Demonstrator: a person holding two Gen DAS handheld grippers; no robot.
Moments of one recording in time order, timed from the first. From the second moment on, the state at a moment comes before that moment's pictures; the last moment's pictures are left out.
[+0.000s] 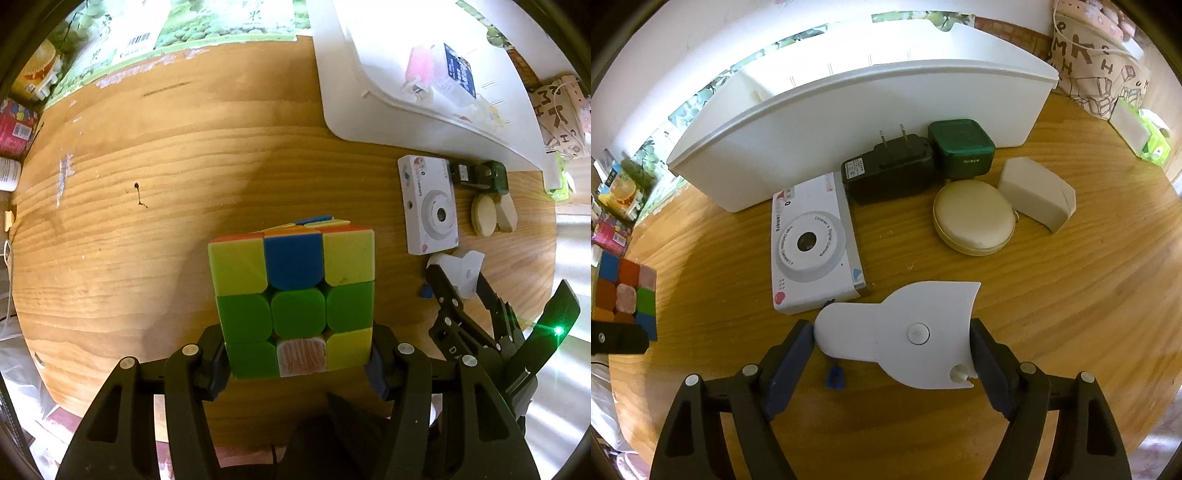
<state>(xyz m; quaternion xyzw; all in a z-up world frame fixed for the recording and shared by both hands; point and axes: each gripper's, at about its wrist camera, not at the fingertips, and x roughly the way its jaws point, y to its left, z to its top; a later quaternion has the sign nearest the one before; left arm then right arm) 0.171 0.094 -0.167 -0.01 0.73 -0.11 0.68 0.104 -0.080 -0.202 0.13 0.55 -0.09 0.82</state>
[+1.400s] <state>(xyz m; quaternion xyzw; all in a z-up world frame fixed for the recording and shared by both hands) 0.215 0.032 -0.065 -0.07 0.49 -0.12 0.86 0.136 -0.149 -0.049 -0.05 0.29 0.02 0.96</state>
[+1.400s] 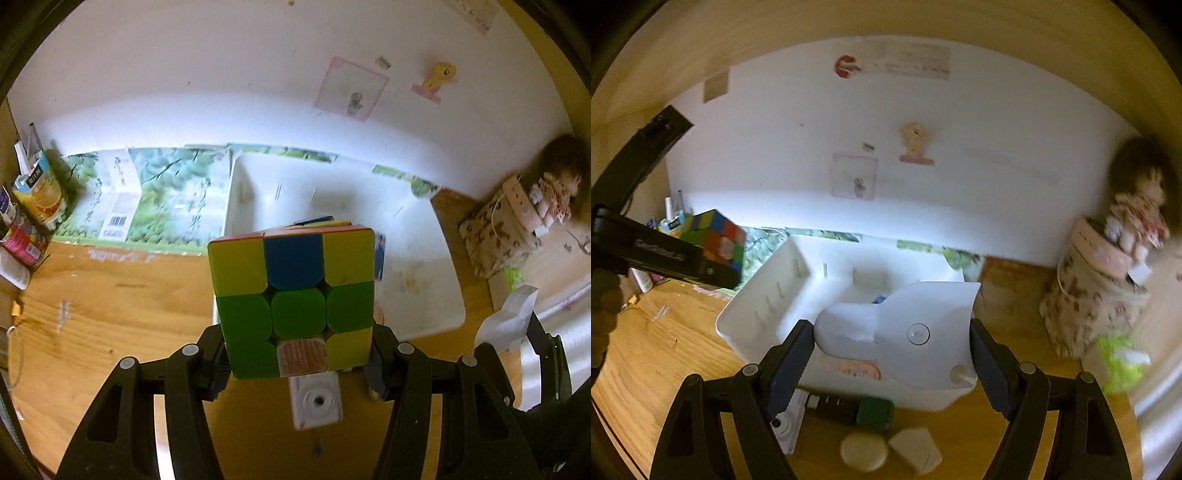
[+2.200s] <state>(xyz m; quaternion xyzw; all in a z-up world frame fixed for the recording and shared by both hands) 0.217 -0.007 -0.070 -0.07 0.39 -0.04 0.92 0.189 -0.195 -0.084 -0.02 0.29 0.11 0.95</state>
